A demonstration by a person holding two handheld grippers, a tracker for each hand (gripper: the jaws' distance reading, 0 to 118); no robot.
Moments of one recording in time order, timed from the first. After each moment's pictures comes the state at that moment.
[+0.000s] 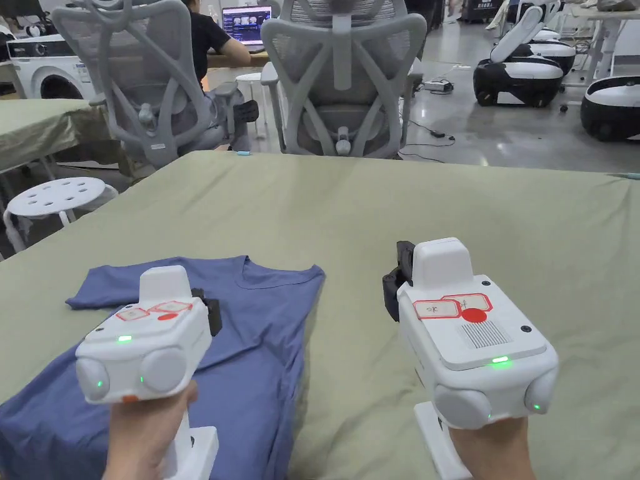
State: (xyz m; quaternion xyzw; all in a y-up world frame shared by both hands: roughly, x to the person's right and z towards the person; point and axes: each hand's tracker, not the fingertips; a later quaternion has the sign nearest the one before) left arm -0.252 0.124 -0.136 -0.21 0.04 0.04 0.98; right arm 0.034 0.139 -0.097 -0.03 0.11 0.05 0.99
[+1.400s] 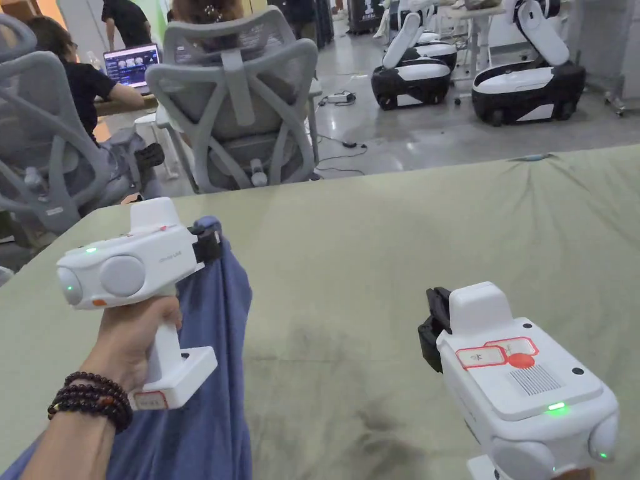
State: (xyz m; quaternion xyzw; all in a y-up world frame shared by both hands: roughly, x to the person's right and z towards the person) left arm -0.155 0.228 -0.282 -0.15 -0.20 0.03 0.97; right arm 0.132 0.116 -0.094 -0.08 -0.01 0.03 1.00
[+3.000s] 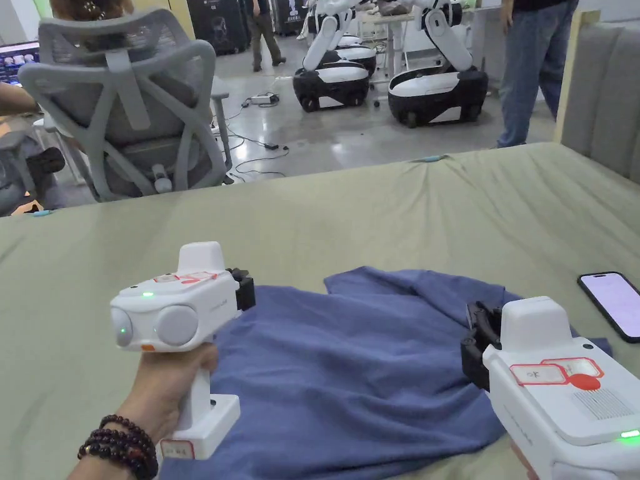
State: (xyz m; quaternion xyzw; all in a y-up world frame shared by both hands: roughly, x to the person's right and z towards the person) left arm 0.004 0.137 -0.272 -0.21 -0.25 -0.03 0.95; right arm 0.273 0.103 -0.029 -0.12 -0.10 0.01 0.99
